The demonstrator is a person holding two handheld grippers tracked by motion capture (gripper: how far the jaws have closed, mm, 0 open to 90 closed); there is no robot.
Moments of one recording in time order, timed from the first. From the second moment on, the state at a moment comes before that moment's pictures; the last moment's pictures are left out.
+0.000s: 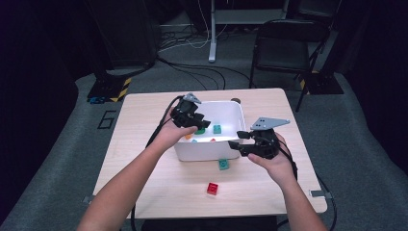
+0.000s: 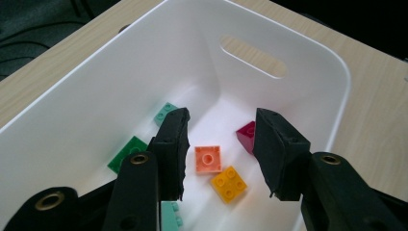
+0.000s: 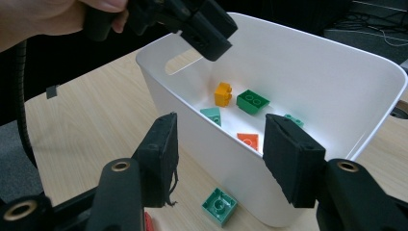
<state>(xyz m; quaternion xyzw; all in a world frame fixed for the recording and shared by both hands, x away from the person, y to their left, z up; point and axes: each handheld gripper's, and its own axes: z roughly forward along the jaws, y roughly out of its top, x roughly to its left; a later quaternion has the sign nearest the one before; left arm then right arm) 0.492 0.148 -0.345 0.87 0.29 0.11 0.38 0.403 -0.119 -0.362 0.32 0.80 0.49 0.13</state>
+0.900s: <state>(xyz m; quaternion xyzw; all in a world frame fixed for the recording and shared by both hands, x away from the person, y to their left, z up) 0.411 0.161 -0.364 0.88 0.22 0.08 0.41 0.403 -0.118 -0.362 0.32 0.80 0.49 0.13</state>
